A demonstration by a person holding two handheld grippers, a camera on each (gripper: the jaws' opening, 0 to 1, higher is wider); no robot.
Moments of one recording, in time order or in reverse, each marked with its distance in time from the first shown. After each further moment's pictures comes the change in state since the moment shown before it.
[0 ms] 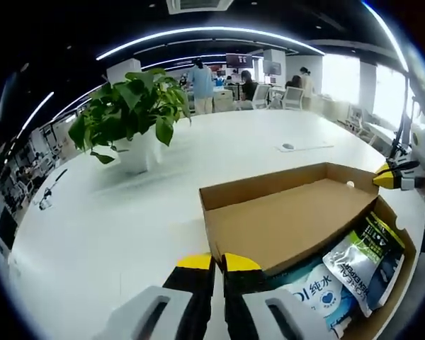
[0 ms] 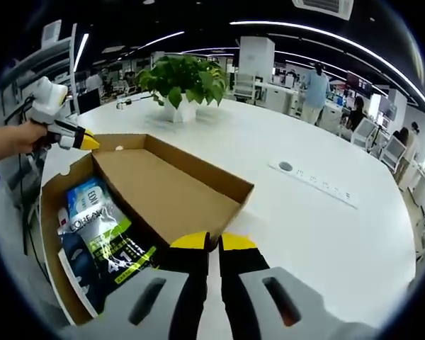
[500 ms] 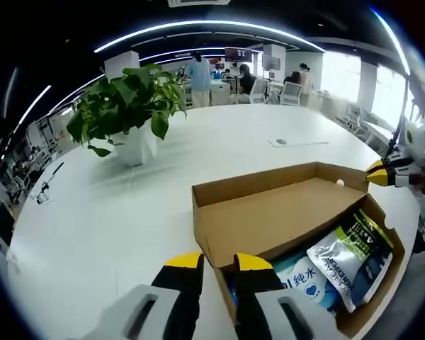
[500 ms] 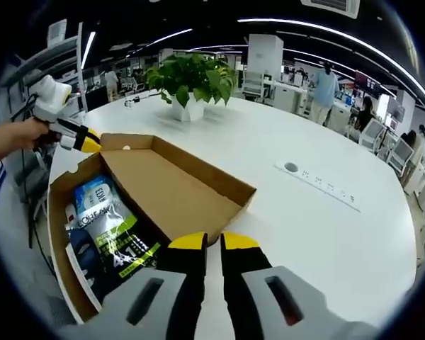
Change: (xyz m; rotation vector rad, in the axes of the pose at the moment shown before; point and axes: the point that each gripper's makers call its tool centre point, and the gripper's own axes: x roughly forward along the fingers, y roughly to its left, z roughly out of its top) left arm -0.025 -0.018 -0.007 -0.015 0.047 -0.029; right arm -0.016 0.000 0.005 -0.031 0.008 0.053
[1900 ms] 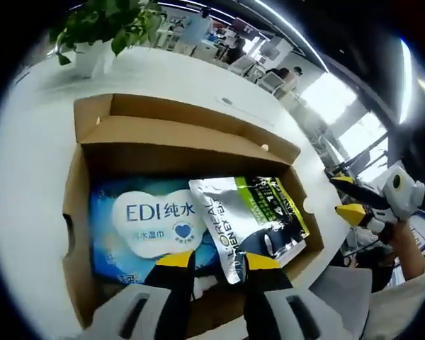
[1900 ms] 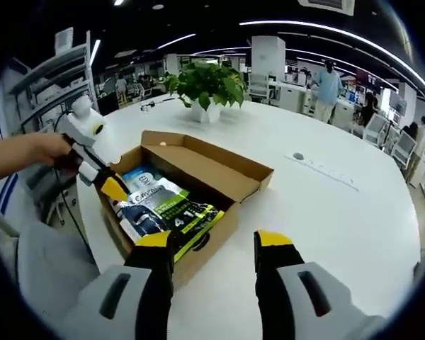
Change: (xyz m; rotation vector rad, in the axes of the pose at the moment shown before) left arm -0.023 -0.140 -0.072 -0.352 0.251 -0.421; right arm -0.076 0.060 -0.033 0.042 -0.015 0.056
